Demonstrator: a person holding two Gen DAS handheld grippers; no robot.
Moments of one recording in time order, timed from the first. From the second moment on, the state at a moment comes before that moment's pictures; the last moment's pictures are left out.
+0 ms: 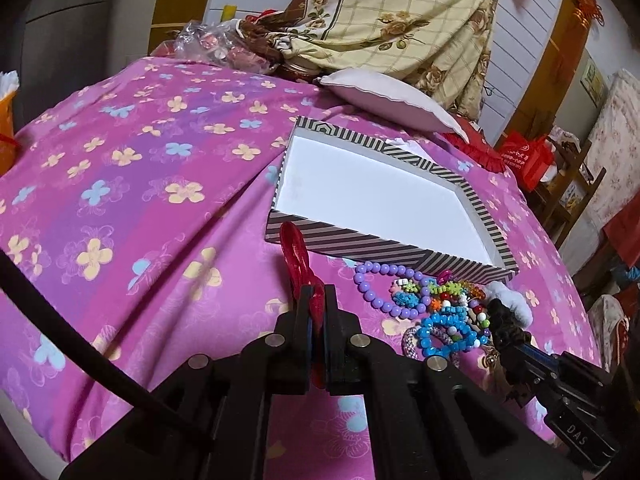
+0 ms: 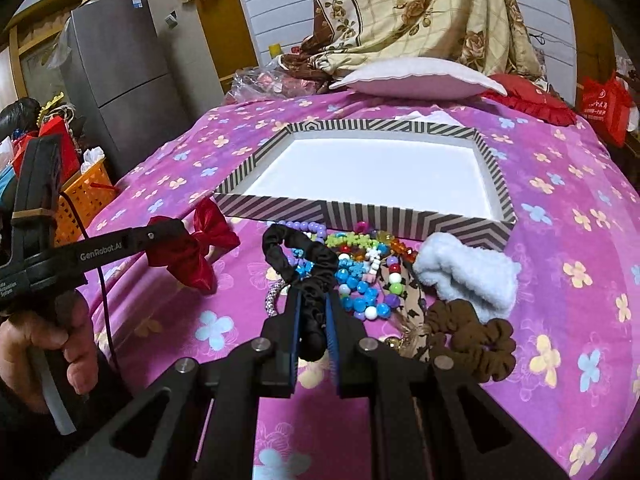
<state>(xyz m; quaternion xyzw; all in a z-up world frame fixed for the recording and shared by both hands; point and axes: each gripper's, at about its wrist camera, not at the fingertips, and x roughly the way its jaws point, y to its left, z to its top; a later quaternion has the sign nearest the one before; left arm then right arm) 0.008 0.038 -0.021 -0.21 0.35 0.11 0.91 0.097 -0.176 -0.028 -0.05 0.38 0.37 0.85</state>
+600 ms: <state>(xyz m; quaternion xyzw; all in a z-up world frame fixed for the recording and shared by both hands) 0.011 0.034 -0.021 -0.21 0.35 0.12 0.91 0.097 -0.181 -0.024 -0.04 0.38 0.36 0.85</state>
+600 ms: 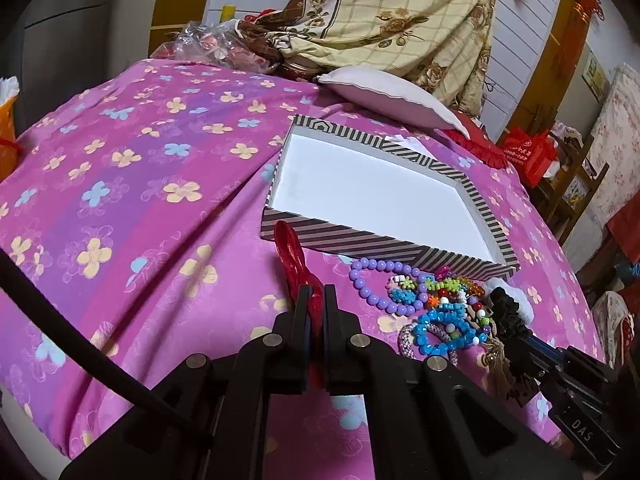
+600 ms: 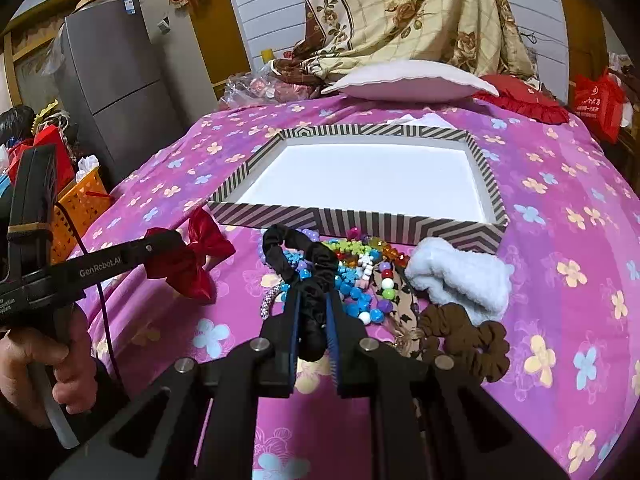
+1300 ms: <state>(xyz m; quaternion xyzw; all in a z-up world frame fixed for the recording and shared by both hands) -0.008 0.031 -0.006 -0.22 0.31 0.09 0.92 0.109 -0.197 -0.014 -0.02 0.37 0.33 0.87</state>
